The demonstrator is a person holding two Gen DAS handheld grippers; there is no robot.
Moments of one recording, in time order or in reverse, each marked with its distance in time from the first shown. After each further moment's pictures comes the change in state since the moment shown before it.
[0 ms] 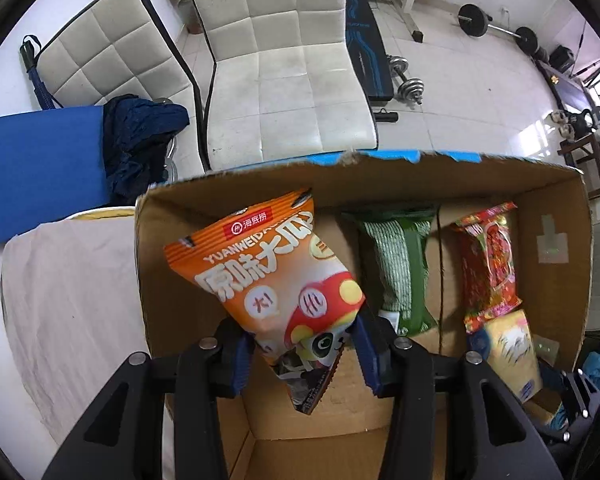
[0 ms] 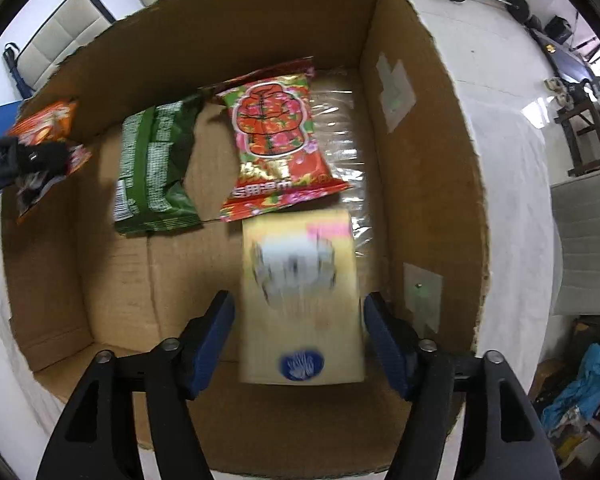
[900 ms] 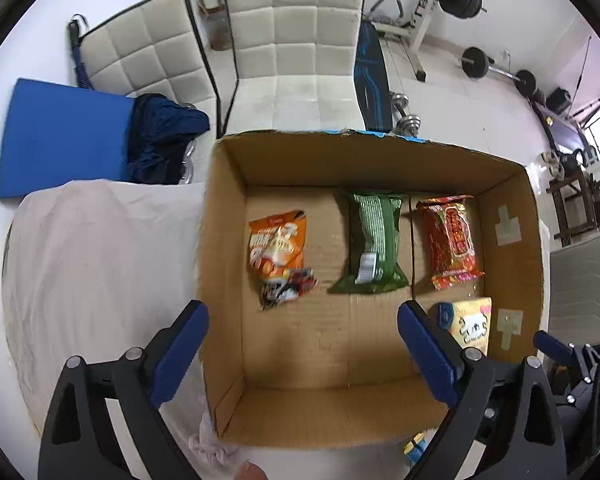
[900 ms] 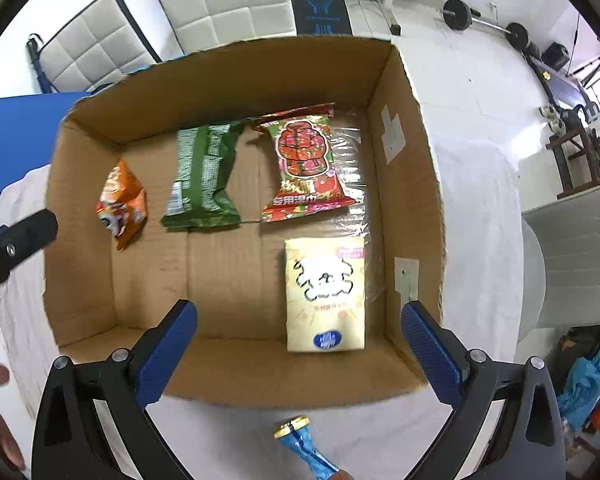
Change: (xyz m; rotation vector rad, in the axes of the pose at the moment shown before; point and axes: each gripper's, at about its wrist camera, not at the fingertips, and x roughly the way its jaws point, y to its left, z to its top) left arm -0.072 0.012 -0.084 -0.102 -0.152 -0.037; right arm -0.061 0.027 -0.026 -0.055 -0.088 -0.044
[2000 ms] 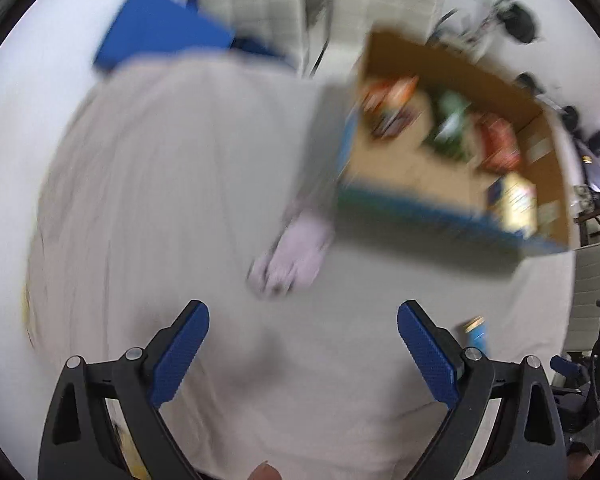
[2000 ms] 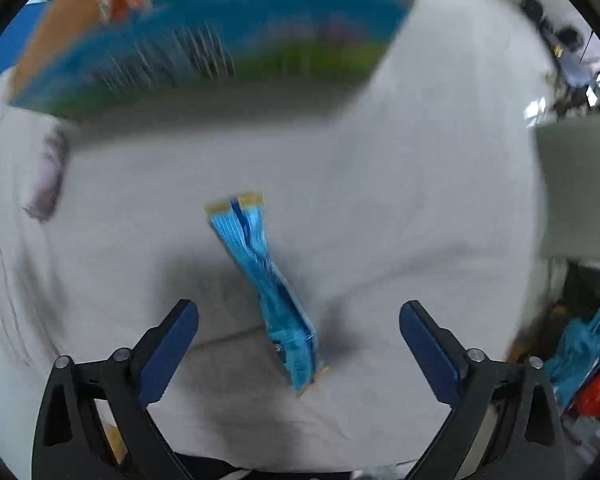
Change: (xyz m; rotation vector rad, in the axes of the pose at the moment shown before) left arm -0.036 0.074 -0.215 -0.252 0.062 0.107; right arm 0.053 -0.034 -0.208 -0.048 0.242 -0.024
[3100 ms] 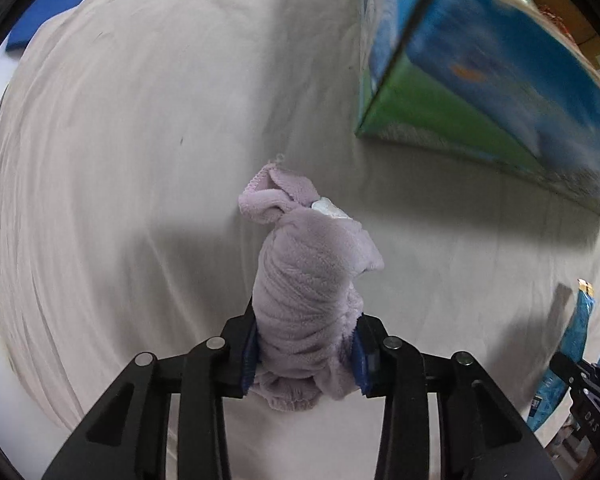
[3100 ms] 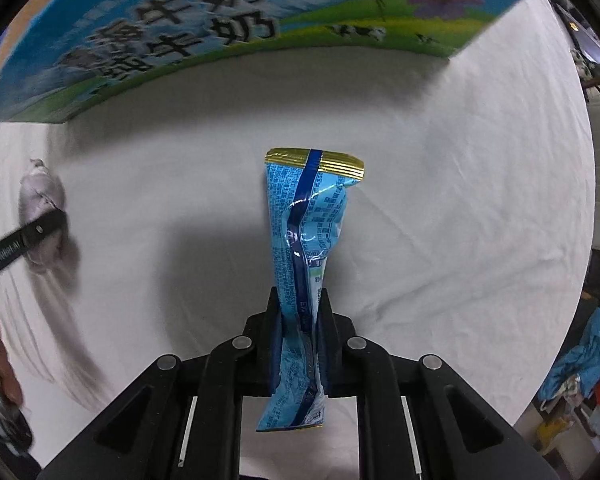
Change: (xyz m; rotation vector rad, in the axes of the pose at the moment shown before) left arm 0.150 -0.024 0.020 0.149 0.214 -0.001; right arm 0.018 0.009 0.023 0.015 0.043 0.080
